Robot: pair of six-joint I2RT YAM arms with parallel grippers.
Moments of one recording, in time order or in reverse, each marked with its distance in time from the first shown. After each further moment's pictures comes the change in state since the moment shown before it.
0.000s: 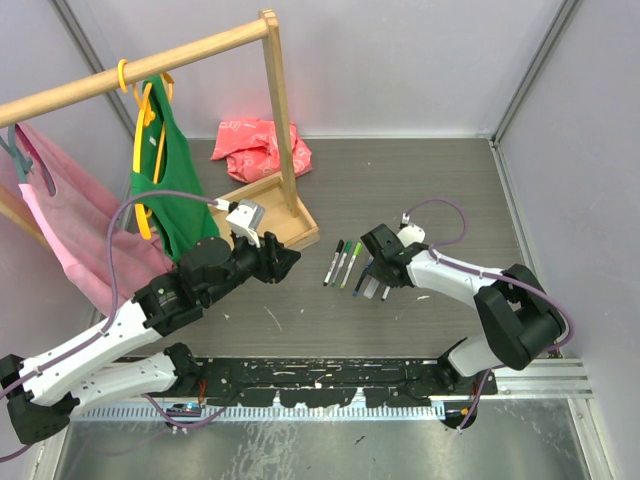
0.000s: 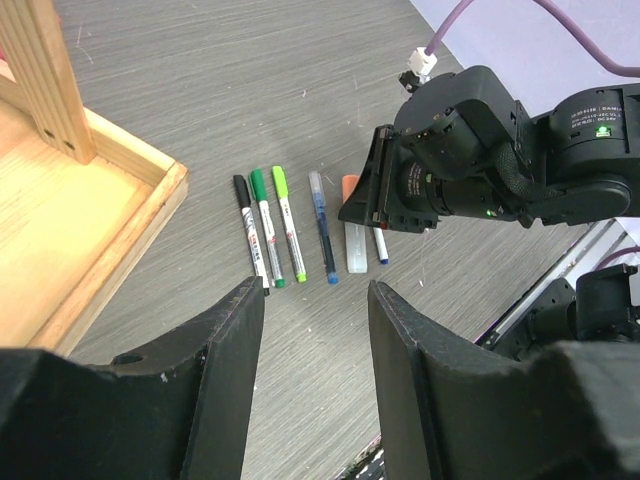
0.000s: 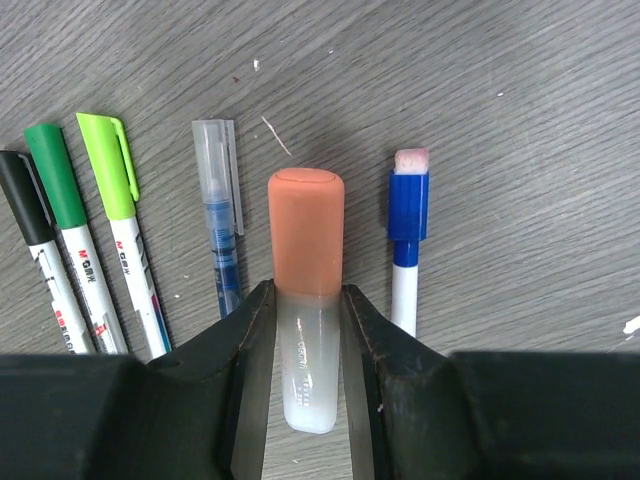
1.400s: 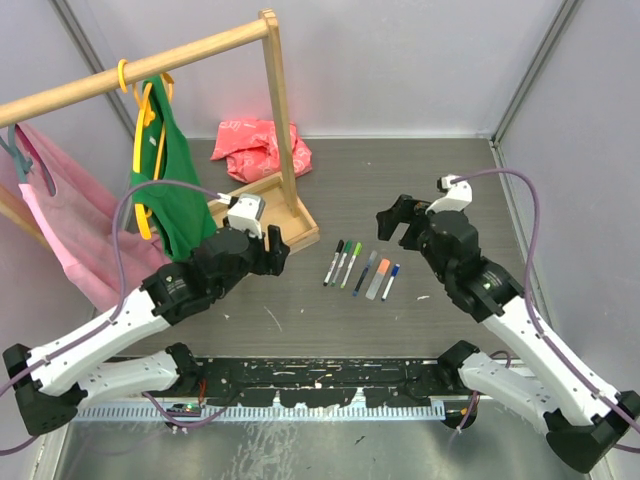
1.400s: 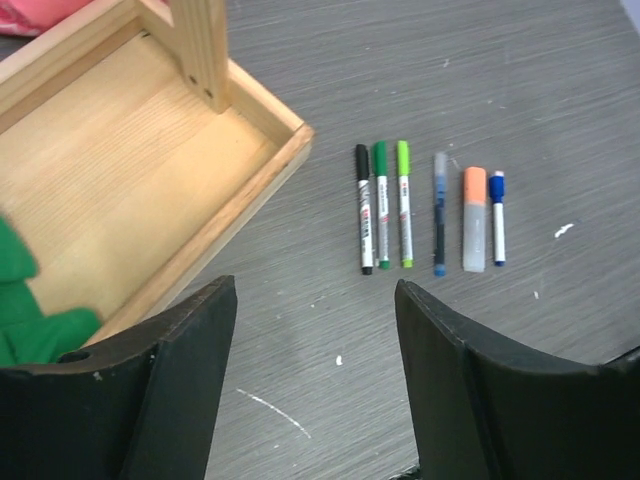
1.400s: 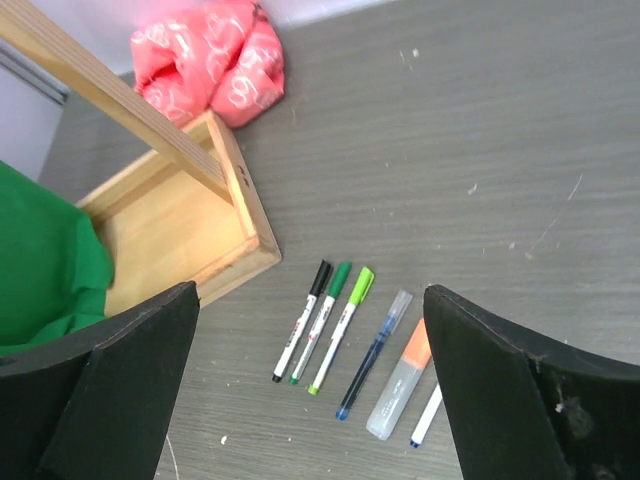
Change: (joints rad) left arm 0.013 0.101 0.097 -0.197 -0.208 -0.013; right arm -0.011 -0.626 0.154 0.010 -0.022 -0.530
